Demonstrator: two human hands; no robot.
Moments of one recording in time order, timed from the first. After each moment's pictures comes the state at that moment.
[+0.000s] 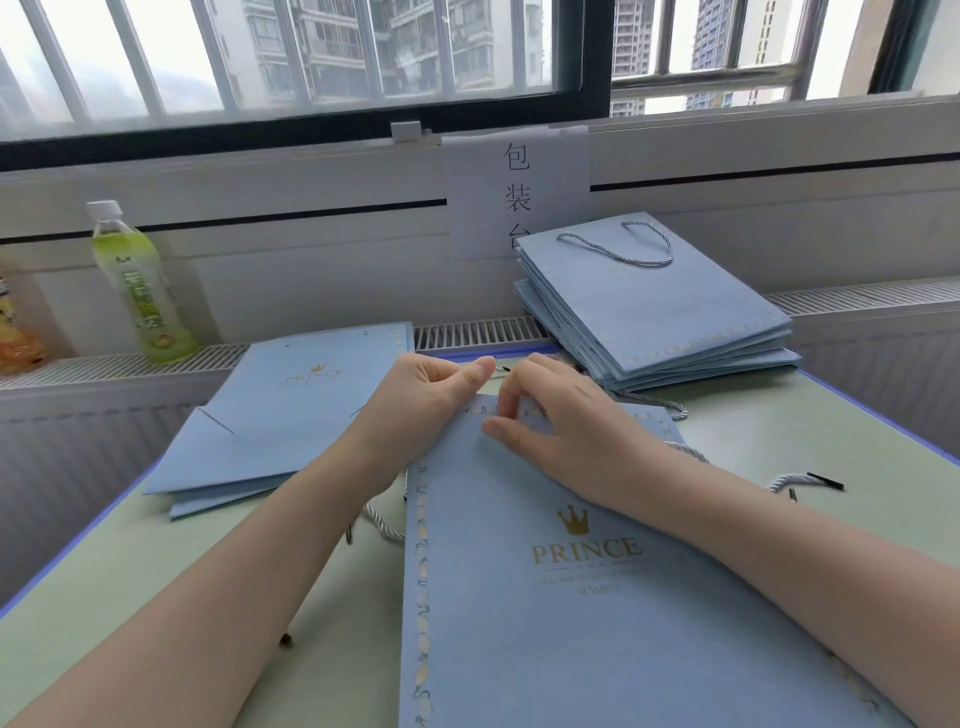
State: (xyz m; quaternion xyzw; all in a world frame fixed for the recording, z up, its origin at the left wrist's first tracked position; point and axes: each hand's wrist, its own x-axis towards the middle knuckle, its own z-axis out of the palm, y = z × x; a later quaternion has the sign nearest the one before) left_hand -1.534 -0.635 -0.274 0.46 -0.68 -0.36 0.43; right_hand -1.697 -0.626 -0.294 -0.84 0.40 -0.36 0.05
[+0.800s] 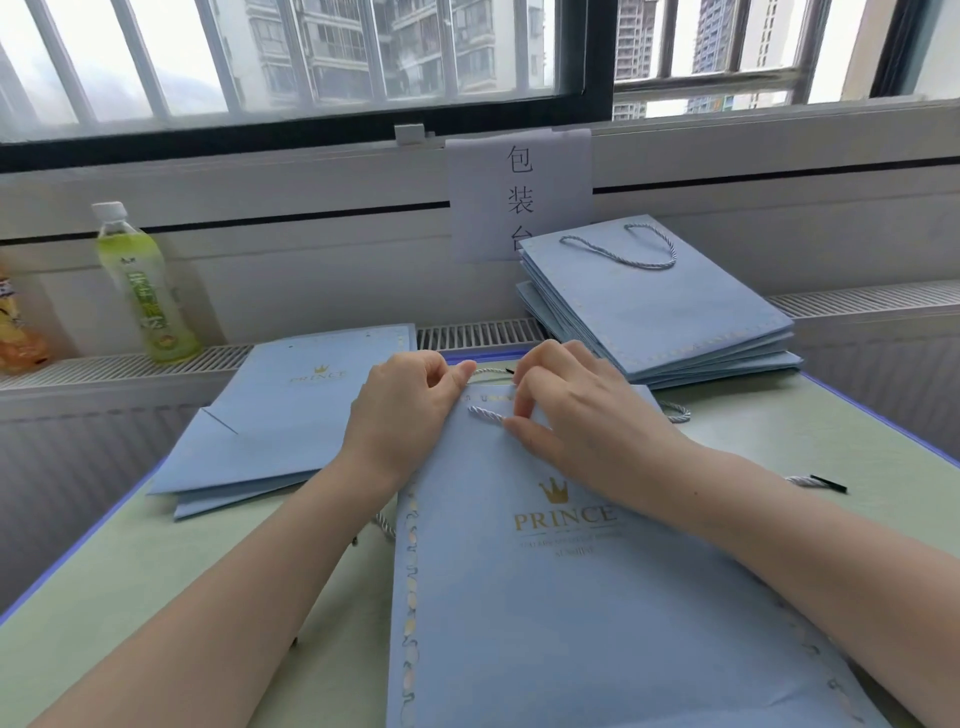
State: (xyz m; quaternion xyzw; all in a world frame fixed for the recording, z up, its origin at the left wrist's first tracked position) left_hand -1.526 -0.650 -0.285 0.54 -0.71 -0.10 0.45; right_hand -1.703 -0.618 -0.284 -0.85 0.46 -0.24 -0.09
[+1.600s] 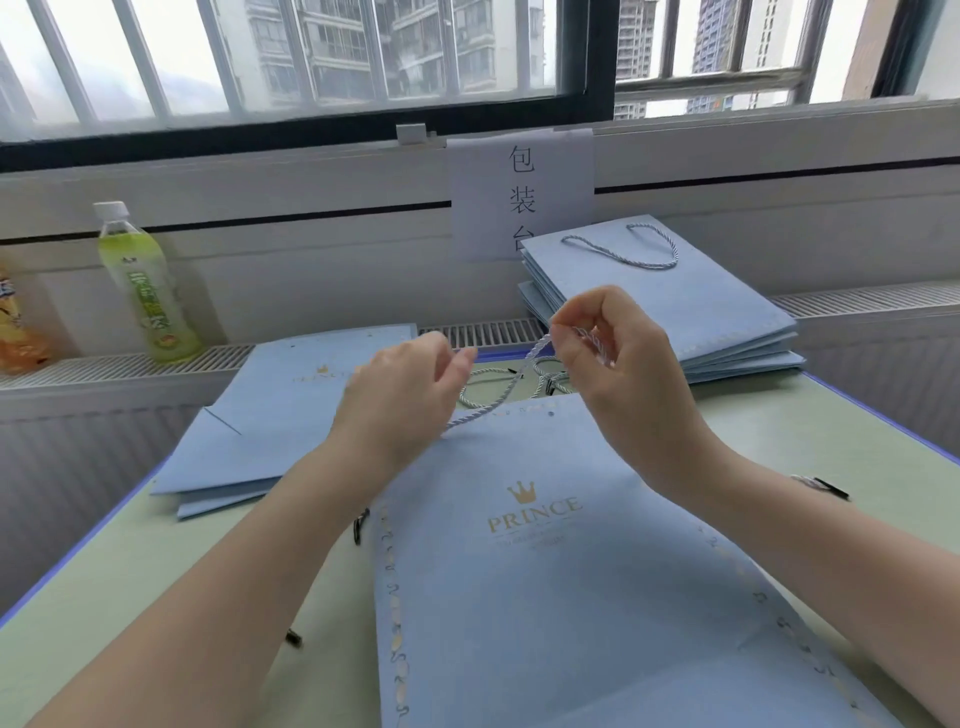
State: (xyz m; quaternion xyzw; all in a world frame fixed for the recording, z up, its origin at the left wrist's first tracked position) left_hand -1.528 -0.634 -0.261 0.59 -0.74 -0.03 0.32; right_hand -1.702 -0.616 -0.271 -0.69 0.38 -0.61 0.14
